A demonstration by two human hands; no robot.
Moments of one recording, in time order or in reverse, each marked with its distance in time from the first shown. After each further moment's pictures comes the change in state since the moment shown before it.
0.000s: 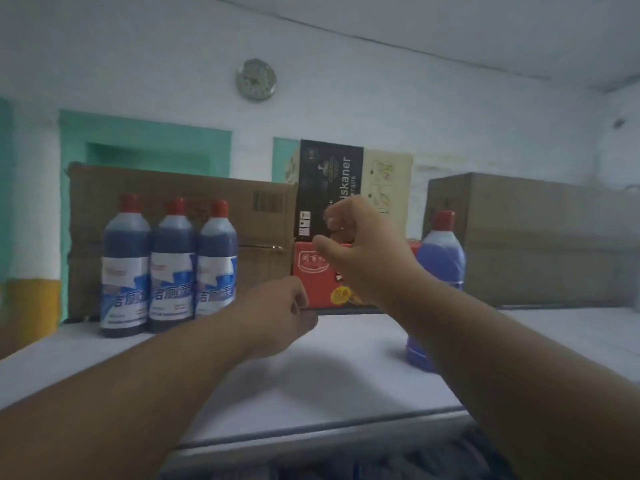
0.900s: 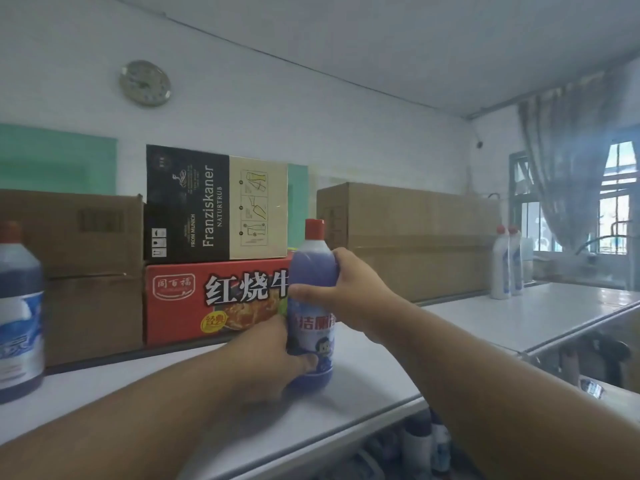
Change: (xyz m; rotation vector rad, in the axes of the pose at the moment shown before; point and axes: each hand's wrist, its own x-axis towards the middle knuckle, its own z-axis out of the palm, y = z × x) left_hand 0.051 0.140 0.101 -0.206 -0.195 0.265; right_hand -0.021 0.134 -0.120 0.114 -0.033 0.451
